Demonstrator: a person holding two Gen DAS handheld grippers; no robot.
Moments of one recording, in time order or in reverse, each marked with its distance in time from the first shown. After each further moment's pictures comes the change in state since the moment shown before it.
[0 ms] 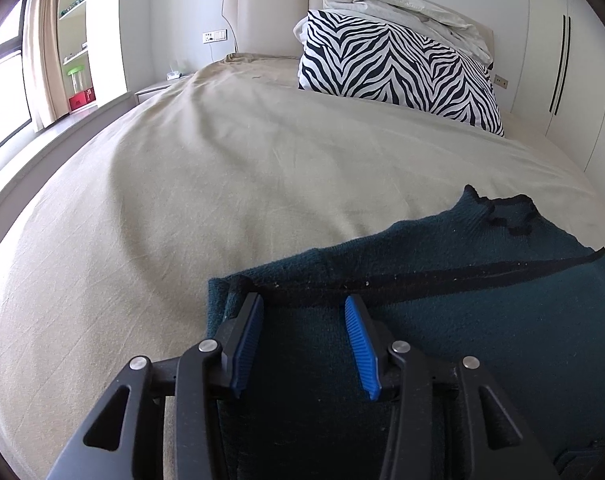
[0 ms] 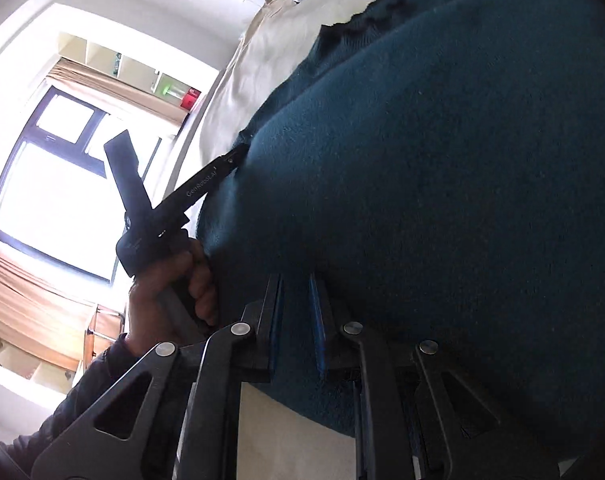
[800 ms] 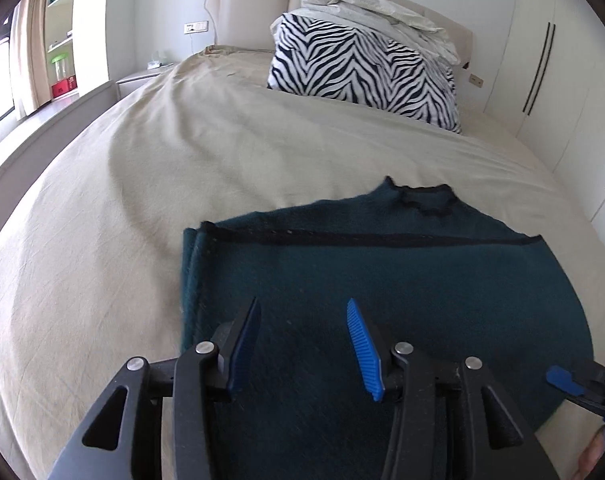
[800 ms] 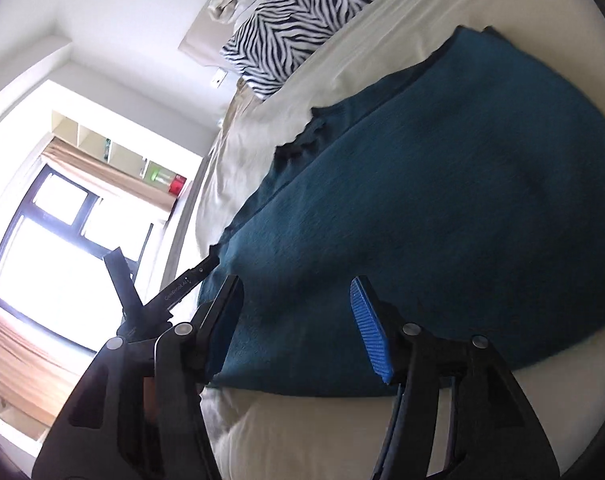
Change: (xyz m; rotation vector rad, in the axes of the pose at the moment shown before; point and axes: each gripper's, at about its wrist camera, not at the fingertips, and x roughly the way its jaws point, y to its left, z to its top) left arm -0.089 -0.031 -0.021 0.003 0.052 -0.146; right arm -0.092 -0.007 -0.008 0.094 -0.257 -0.048
